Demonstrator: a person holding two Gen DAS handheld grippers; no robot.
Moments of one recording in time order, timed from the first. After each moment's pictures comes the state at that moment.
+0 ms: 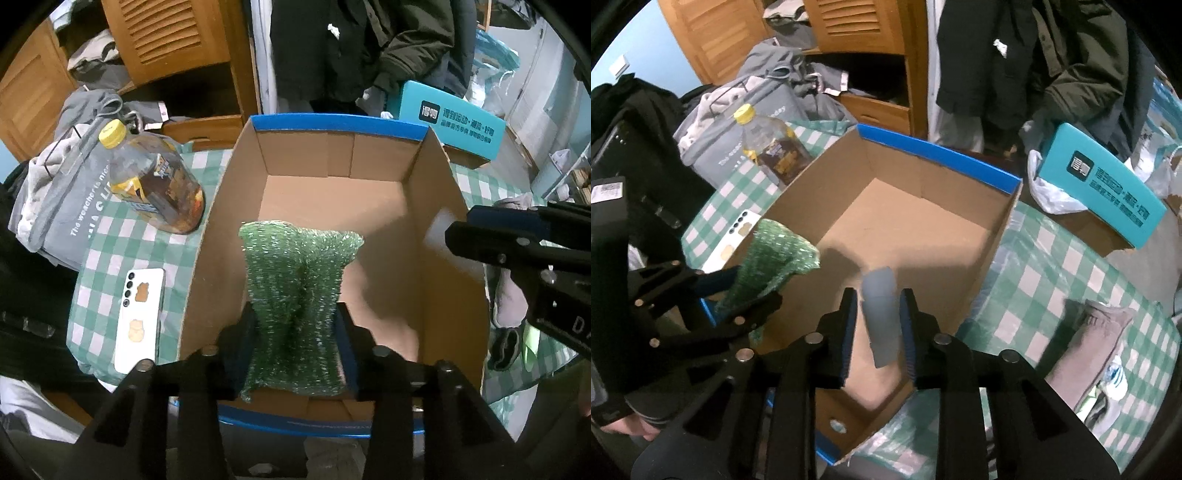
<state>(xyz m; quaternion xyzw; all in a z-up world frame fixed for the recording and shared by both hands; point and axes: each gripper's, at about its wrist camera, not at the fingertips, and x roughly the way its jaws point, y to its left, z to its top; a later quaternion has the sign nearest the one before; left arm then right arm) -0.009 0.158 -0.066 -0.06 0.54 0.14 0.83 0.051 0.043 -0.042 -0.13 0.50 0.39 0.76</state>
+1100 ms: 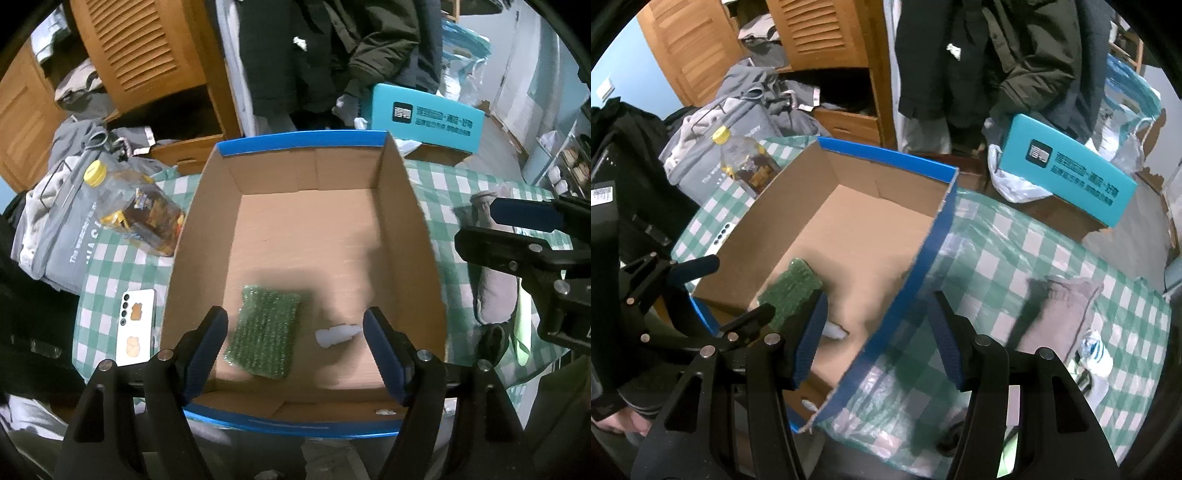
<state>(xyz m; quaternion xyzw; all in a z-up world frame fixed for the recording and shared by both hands) 0.000 0.118 -0.052 -0.02 0.53 0.12 0.84 0.053 -0.009 -0.030 -0.11 0.49 0.35 0.79</state>
